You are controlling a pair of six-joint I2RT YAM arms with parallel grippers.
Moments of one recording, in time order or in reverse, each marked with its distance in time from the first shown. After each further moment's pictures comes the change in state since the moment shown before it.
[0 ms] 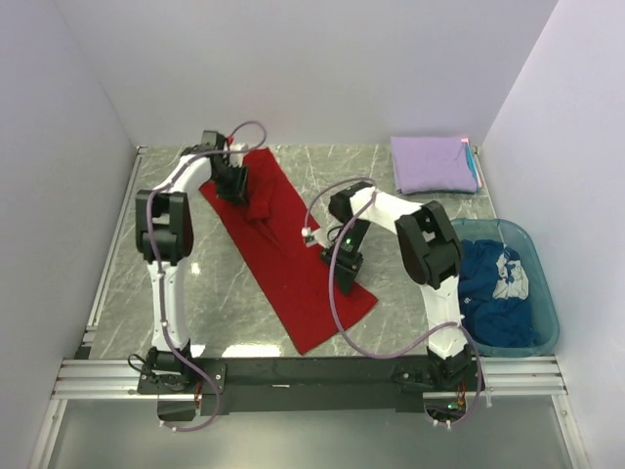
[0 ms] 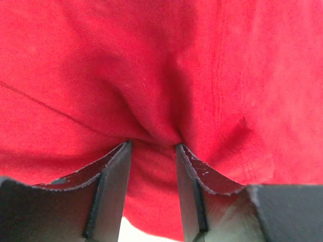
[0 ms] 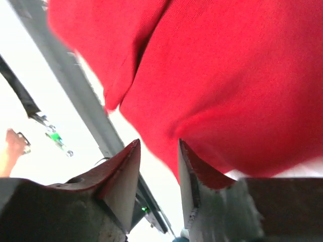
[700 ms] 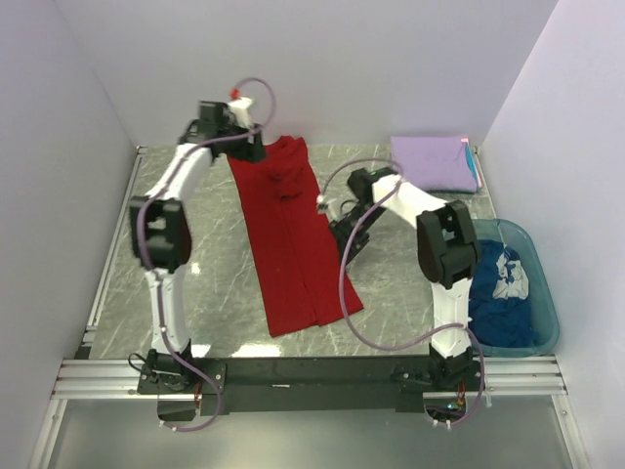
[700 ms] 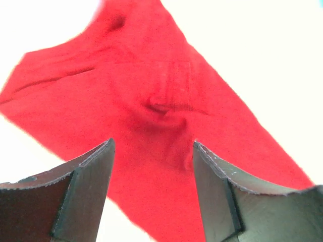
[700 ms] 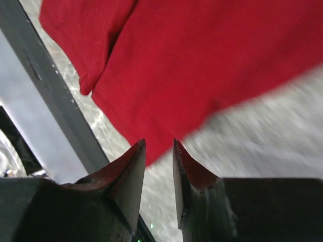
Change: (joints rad) left arm -0.076 -0.008 0.220 0.273 0.101 0.046; right arm -0.170 -0.087 0.066 0.125 -0.110 0.109
